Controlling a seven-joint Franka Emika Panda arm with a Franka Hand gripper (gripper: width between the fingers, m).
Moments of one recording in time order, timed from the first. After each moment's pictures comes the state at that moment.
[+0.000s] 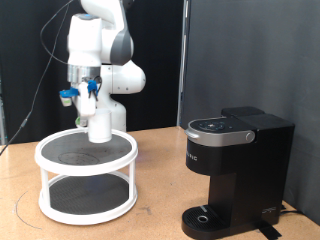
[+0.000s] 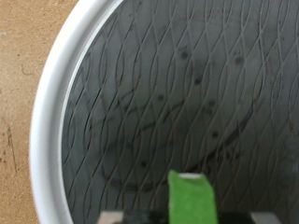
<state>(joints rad) -0.25 -0.61 -0.19 -2.76 -0.24 2.25 2.15</state>
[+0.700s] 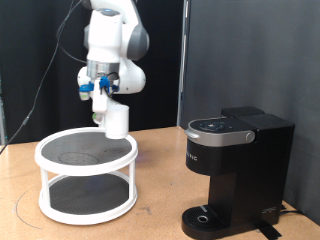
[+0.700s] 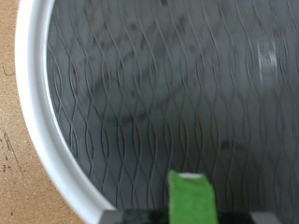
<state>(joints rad) -0.24 -0.61 -0.04 -2.72 -0.16 2.13 2.51</state>
